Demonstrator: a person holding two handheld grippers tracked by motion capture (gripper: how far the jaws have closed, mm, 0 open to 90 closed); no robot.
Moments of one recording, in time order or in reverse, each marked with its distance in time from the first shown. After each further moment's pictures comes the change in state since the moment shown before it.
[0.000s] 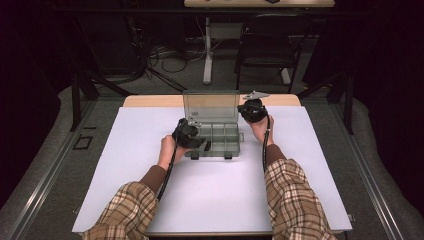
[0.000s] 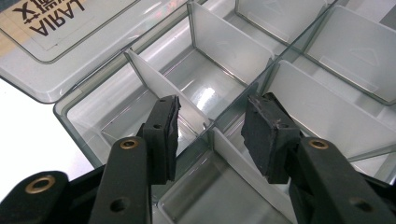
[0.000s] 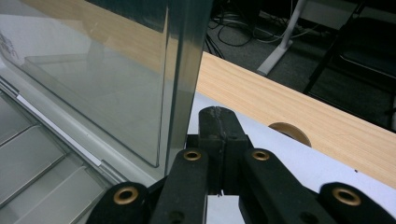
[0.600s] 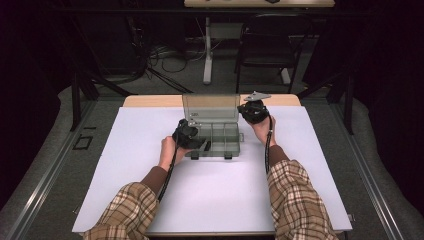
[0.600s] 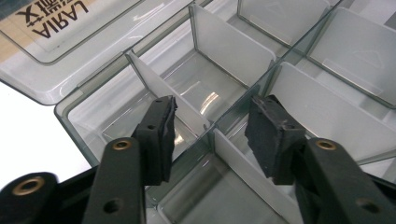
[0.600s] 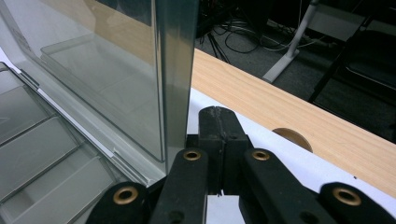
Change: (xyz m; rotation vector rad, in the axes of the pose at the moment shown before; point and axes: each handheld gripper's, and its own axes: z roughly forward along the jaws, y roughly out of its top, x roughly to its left) left arm -0.002 -0.001 0.002 -0.014 0.017 0.008; right arm 0.000 -0.001 -0.008 -0.024 0.033 -0.045
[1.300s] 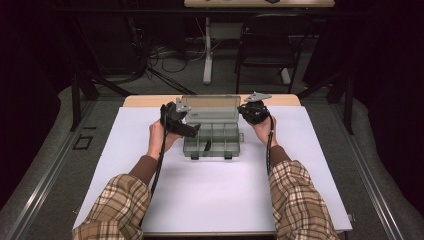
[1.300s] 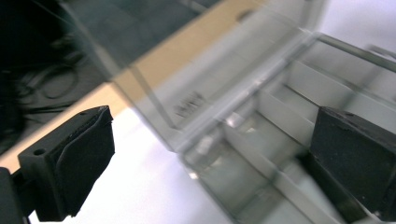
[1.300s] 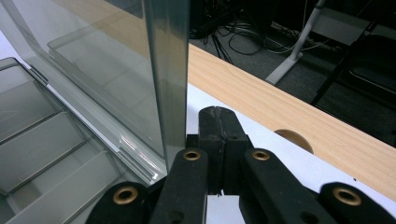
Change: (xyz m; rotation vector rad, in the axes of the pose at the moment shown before) left arm 0.031 0.037 -0.063 -0.124 0.155 0.020; right arm 0.000 0.000 -0.004 -0.002 0.018 -0.022
